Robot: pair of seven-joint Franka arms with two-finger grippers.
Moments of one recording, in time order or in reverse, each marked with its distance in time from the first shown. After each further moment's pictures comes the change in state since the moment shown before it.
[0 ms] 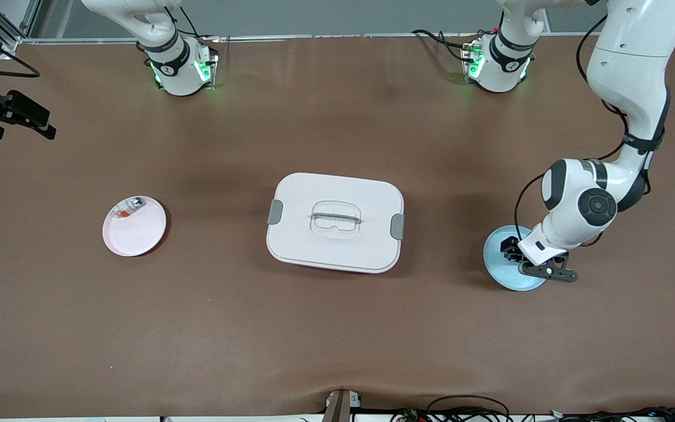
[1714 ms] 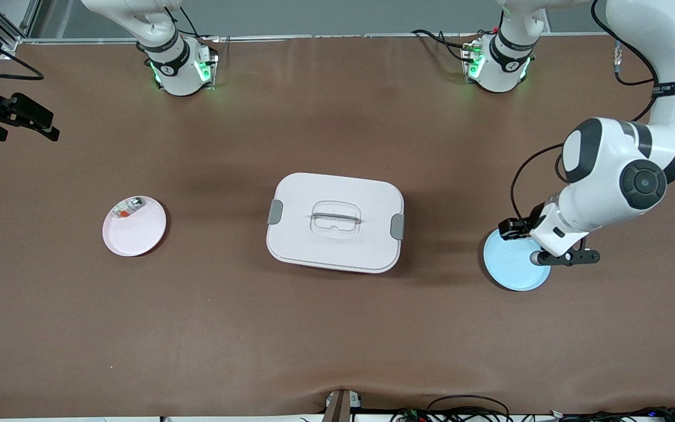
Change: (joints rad) left arm 0.006 -0.223 -0.141 0.209 -0.206 -0.584 -0.315; right arm 0.000 0.009 0.006 0.000 0.000 0.000 0.000
